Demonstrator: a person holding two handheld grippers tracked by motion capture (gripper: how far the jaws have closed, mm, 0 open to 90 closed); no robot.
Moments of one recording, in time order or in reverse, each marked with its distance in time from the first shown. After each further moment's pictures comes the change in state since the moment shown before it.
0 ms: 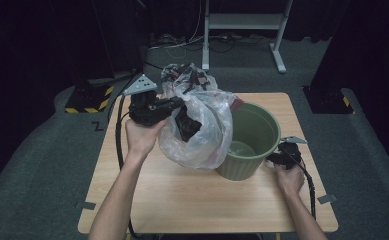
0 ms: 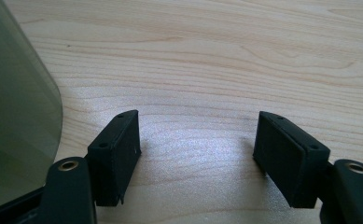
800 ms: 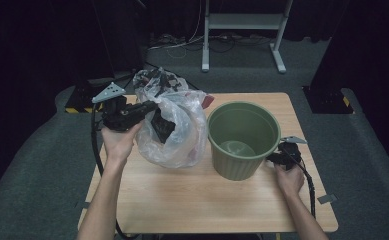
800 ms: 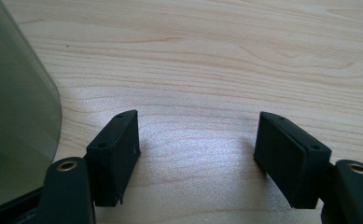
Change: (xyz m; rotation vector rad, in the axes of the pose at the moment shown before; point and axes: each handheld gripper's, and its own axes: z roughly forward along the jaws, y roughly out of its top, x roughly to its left) left arm 0.039 -0.027 -0.040 -0.021 0.101 -0.095; right arm 0.000 0.000 0.000 0.001 -0.003 0.001
